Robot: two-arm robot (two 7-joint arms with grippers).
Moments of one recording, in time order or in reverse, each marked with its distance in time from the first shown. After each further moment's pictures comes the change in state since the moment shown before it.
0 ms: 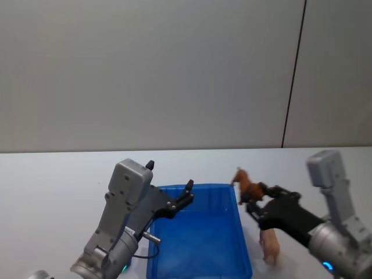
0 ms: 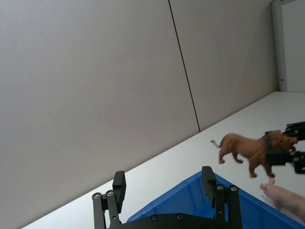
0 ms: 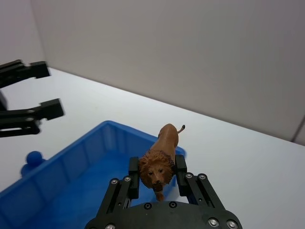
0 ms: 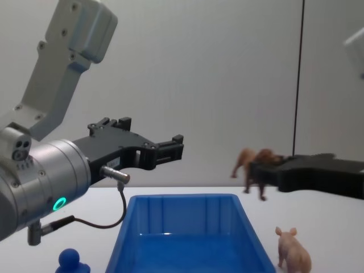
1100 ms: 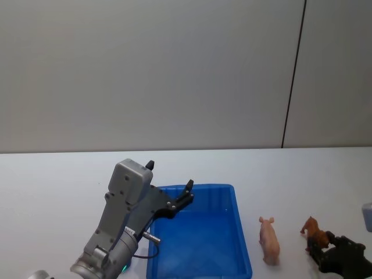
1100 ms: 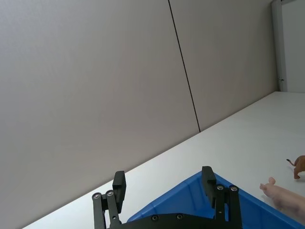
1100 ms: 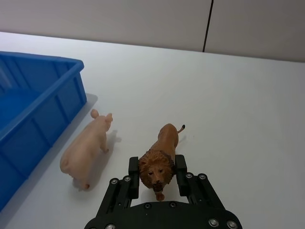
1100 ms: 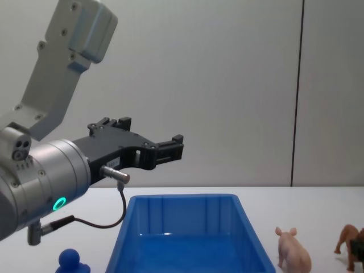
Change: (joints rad) left arm 0.000 0.000 0.000 0.000 0.000 0.000 0.000; right arm -0.174 0.111 0.075 0.018 0.101 0.015 -0.219
